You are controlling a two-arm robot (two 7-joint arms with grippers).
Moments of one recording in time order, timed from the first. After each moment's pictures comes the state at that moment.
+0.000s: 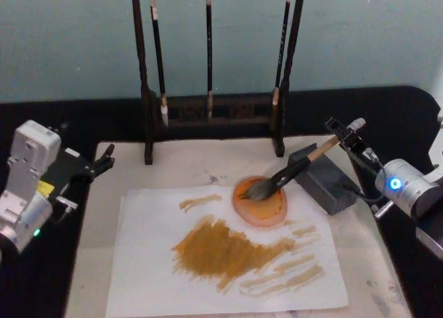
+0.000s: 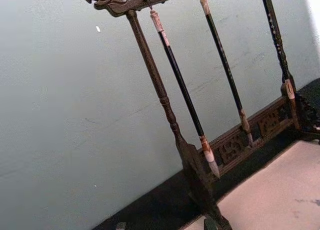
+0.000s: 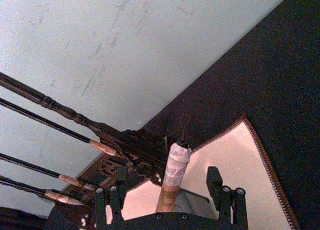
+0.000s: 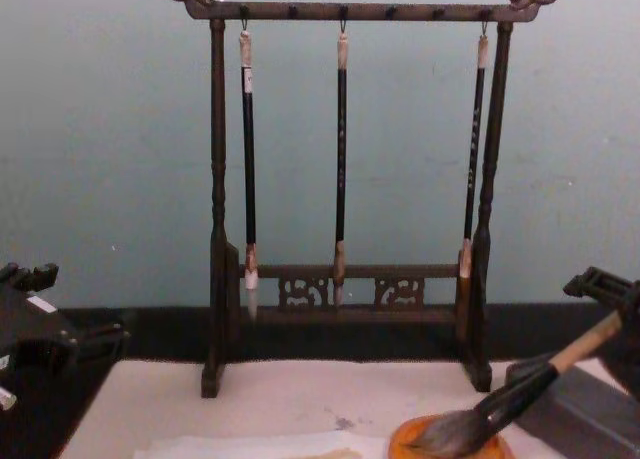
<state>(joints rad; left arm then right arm) -0.20 0.60 0.45 -1.41 -0.25 -0.12 0.03 0.31 0.31 -0.21 -1.25 1.22 0.29 0.04</state>
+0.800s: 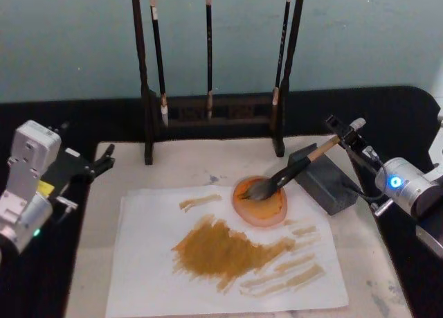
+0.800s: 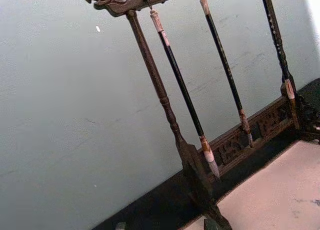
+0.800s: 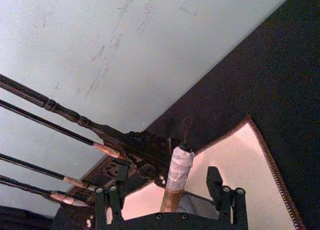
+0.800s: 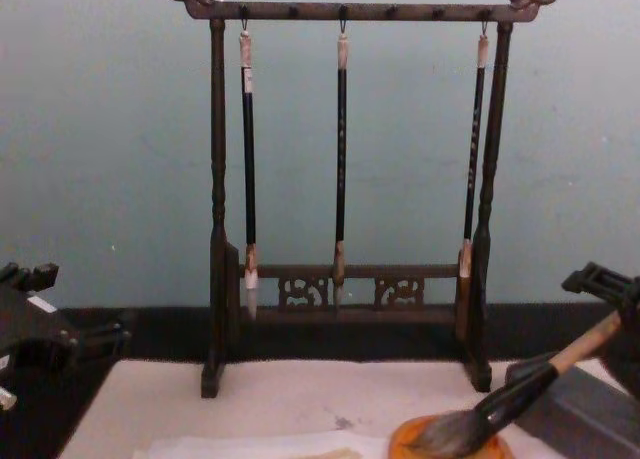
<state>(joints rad) -0.20 0.60 0.45 -1.41 -0.25 -0.12 0.03 0.32 0.33 -0.23 -1.23 1.26 0.28 0.06</state>
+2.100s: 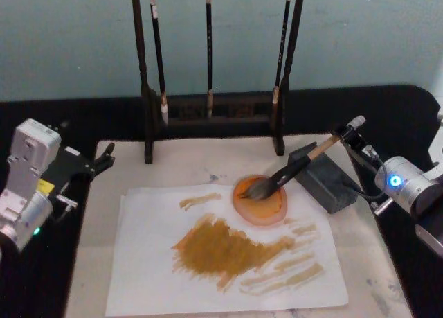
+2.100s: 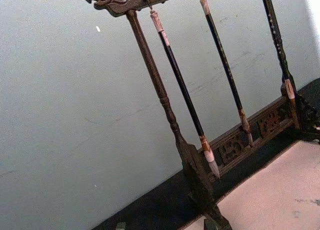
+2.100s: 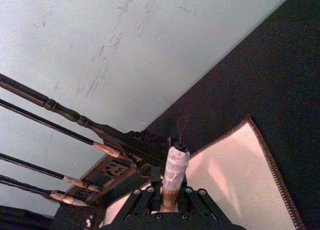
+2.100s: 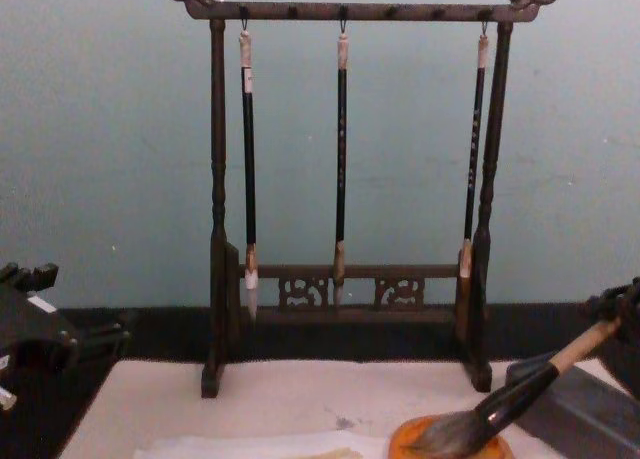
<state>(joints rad) -0.20 0.60 0.45 -1.41 -0.25 -0.12 0.03 0.32 0.33 -0.23 -1.23 1.26 0.28 0.06</state>
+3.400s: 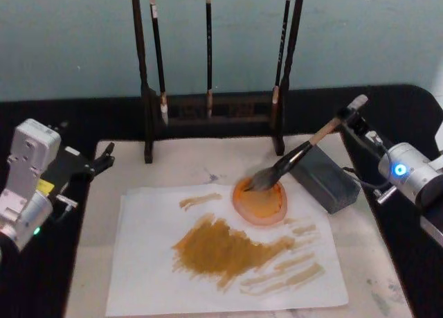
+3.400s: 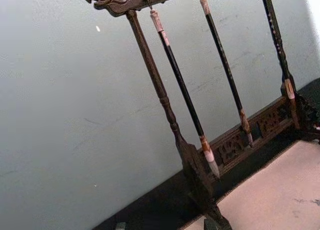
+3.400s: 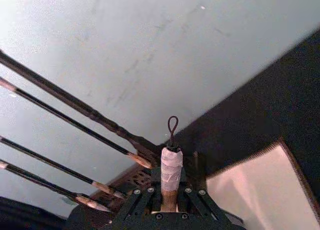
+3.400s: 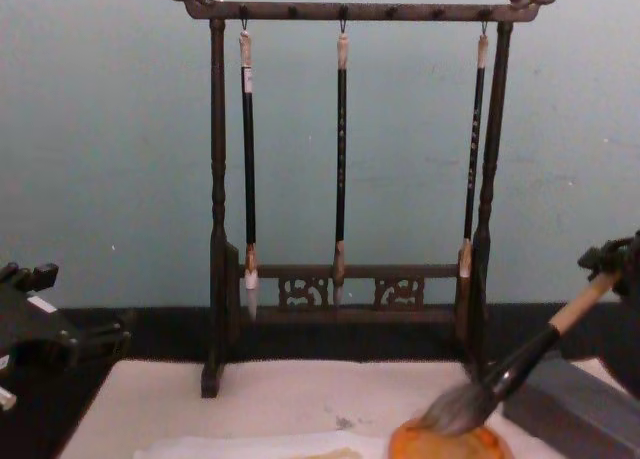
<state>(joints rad) -0.20 0.60 0.45 -1.41 -0.25 -0.12 0.03 0.31 0.36 -0.26 -1.30 1.28 0.23 0.08</state>
